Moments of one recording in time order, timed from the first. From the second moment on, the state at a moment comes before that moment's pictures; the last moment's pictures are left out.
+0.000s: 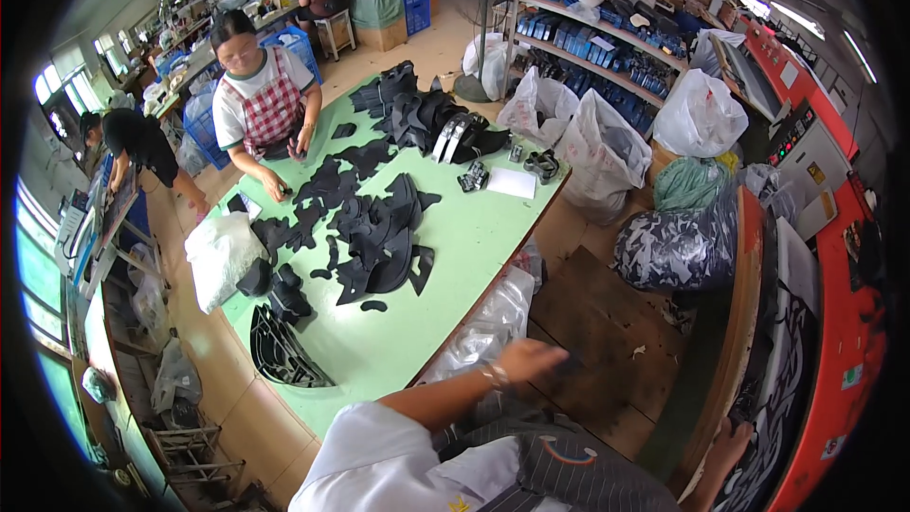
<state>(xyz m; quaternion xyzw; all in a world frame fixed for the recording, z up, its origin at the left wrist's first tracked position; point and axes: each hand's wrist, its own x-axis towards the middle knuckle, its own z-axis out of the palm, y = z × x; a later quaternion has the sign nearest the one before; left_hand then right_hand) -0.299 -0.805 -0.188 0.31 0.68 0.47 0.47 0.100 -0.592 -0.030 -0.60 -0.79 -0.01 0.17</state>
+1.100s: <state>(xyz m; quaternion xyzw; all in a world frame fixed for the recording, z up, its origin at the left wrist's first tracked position) -0.177 -0.271 -0.072 0.48 0.53 0.47 0.53 0.350 -0.573 -0.019 -0.82 -0.53 0.00 0.23</state>
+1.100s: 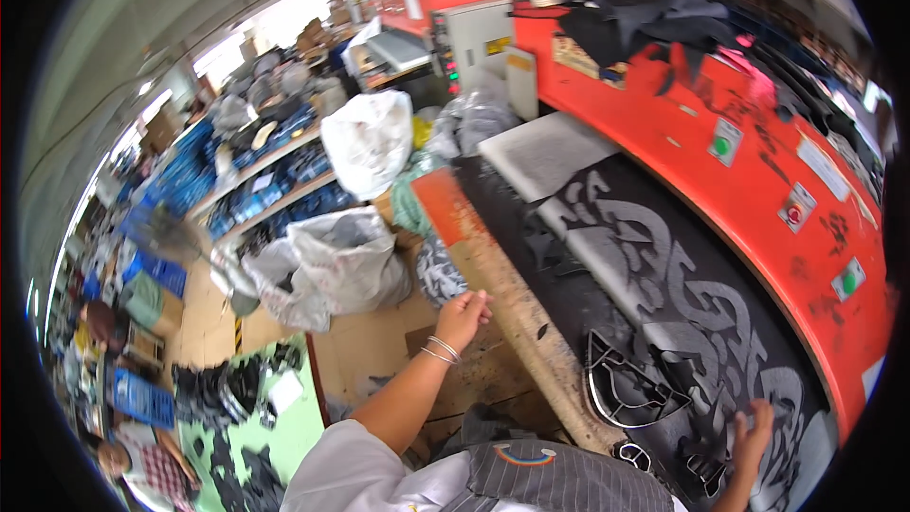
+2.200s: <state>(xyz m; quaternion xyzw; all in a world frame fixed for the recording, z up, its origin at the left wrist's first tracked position) 0.183 0.266 -0.066 0.84 0.54 0.09 -0.05 0.462 -0.527 -0.065 -0.99 0.02 0.06 -0.13</state>
